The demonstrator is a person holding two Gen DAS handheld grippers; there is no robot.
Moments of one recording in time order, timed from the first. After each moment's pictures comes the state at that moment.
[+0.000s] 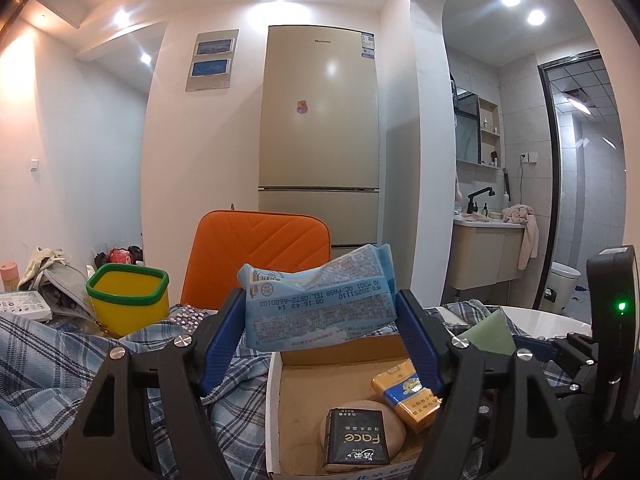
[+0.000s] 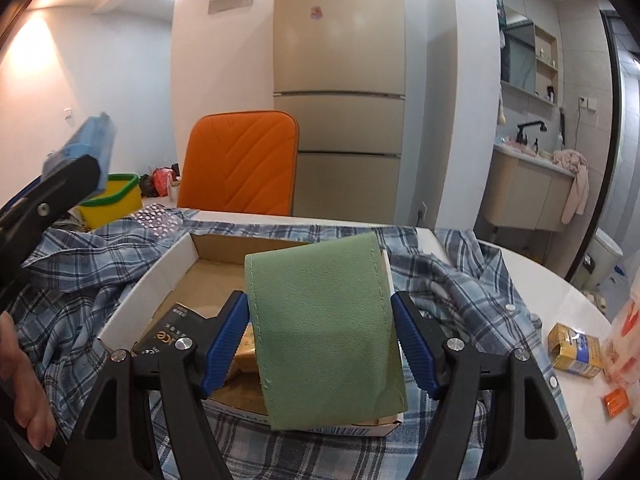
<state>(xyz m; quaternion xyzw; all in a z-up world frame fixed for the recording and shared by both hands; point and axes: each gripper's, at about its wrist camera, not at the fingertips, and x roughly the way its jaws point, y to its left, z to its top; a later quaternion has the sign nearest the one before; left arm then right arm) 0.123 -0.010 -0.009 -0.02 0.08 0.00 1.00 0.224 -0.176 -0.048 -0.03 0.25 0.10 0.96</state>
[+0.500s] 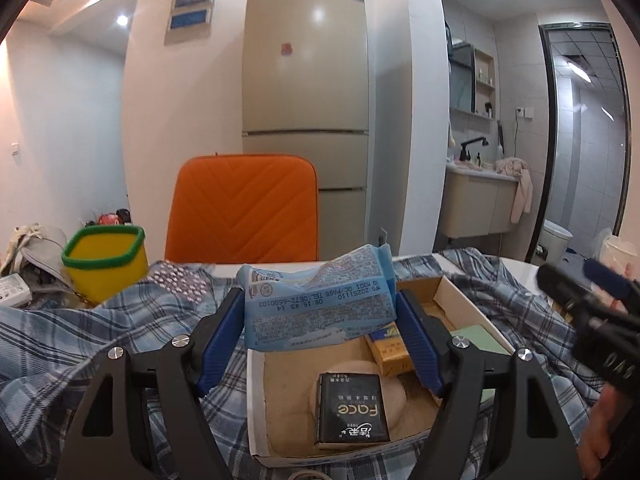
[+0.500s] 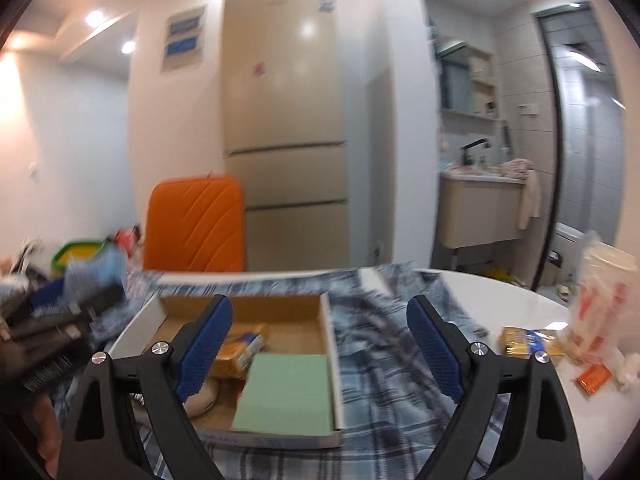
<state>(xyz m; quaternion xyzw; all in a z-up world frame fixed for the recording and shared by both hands) 0.159 -0.017 -0.026 -0.01 0.19 -0.02 0.98 0.180 -0.217 -0.023 0.03 0.14 0.00 0.99</state>
